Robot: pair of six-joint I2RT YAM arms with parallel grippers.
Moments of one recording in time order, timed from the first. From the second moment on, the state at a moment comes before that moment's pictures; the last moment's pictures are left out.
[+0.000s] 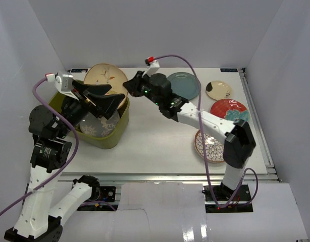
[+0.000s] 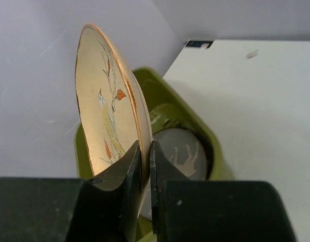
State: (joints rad) left arm -0.30 0.78 1.24 -0.19 0.46 -0.50; right arm 0.86 1.72 1.51 0.20 0.08 0.60
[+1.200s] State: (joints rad) left arm -0.36 0.77 1.17 -0.20 0.35 -0.48; right arm 1.01 2.27 1.93 0.05 0.09 0.67
